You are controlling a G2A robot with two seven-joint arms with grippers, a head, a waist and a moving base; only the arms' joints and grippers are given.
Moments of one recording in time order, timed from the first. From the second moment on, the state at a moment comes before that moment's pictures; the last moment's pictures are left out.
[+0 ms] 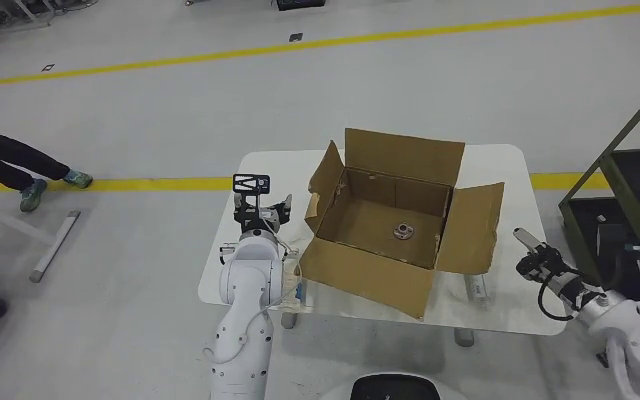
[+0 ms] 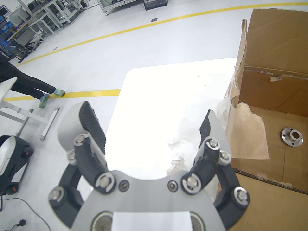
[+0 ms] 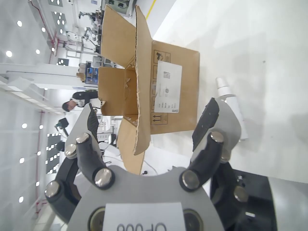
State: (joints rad) left arm 1.11 -1.54 -1.40 -1.68 1.79 0.07 -0.62; right arm -1.67 -1.39 1.95 -1.95 -0.10 0.13 0.76
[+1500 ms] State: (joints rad) left arm 1.11 -1.54 -1.39 -1.74 1.57 -0.13 -0.69; right arm -1.23 -1.26 1.85 -1.64 -0.29 0.10 1.14
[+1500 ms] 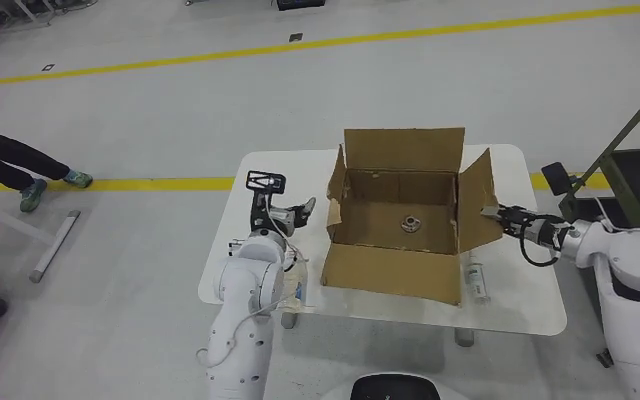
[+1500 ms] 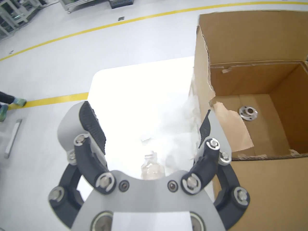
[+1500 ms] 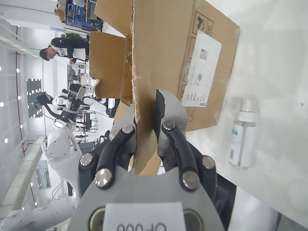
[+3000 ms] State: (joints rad) left arm 0.91 -1.55 -1.26 -1.45 1.43 -0.06 -0.81; right arm -1.43 -1.22 1.80 -1.70 -0.06 0.18 0.83
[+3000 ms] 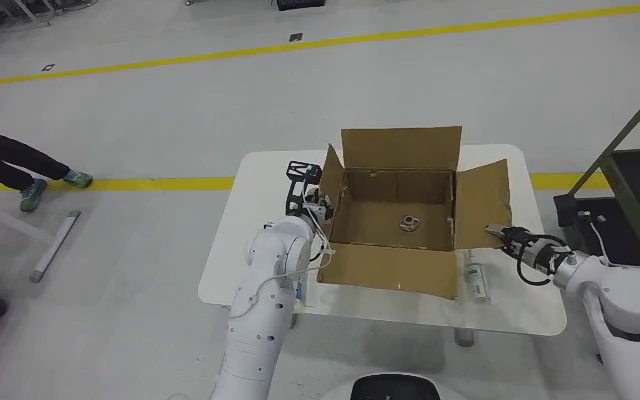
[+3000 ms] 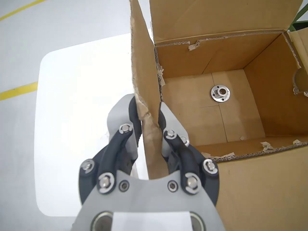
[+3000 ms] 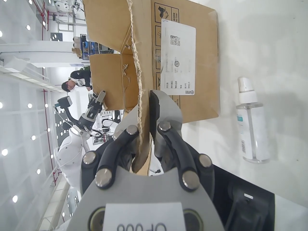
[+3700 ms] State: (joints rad) left arm 1.03 -1.52 -1.32 -1.67 1.34 -0.08 -0.95; right arm -1.45 -1.20 1.81 -1.72 -0.04 0.18 0.80
